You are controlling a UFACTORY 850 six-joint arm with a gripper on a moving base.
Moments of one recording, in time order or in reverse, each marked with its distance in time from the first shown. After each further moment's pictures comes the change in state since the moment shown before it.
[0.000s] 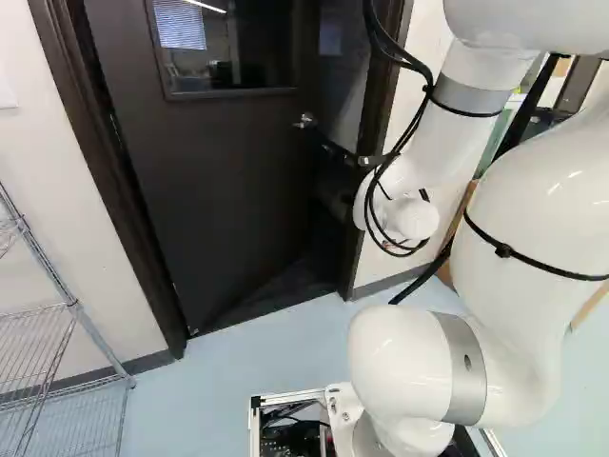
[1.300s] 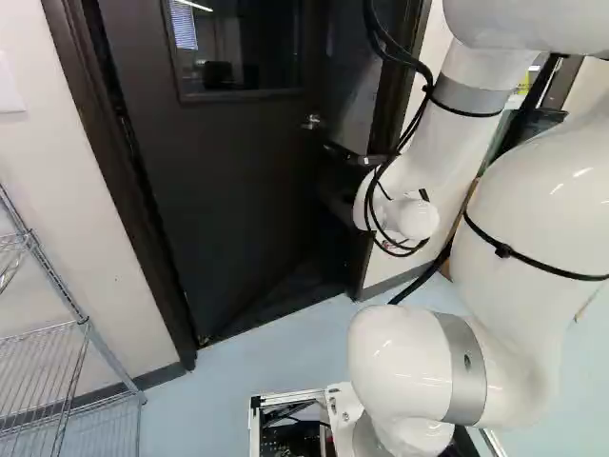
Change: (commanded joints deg) arm 0.0 0.0 0.0 0.0 0.0 0.0
